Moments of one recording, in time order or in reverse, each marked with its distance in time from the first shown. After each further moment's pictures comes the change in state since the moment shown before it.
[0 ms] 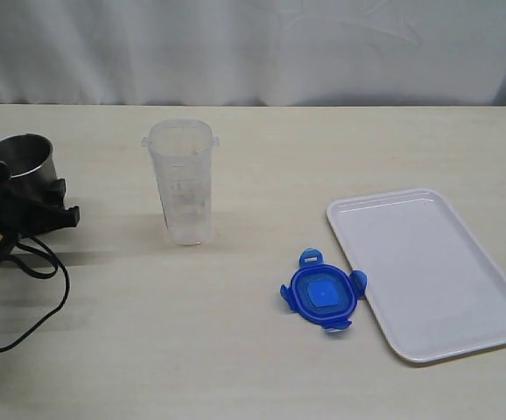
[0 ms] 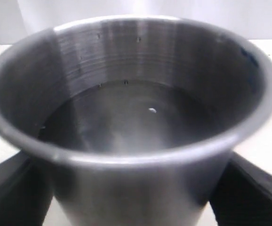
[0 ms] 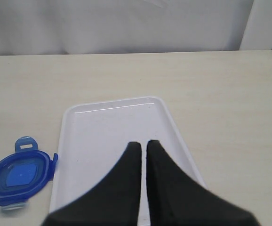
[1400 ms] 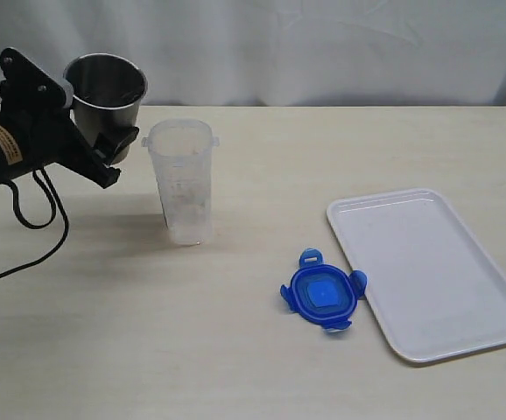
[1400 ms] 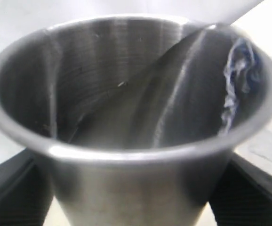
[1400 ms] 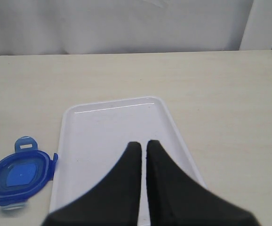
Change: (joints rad) left arm 0.001 -0.336 -0.216 0.753 0.461 -0.042; right arm 0.000 0.000 0.000 0.000 0.000 0.000
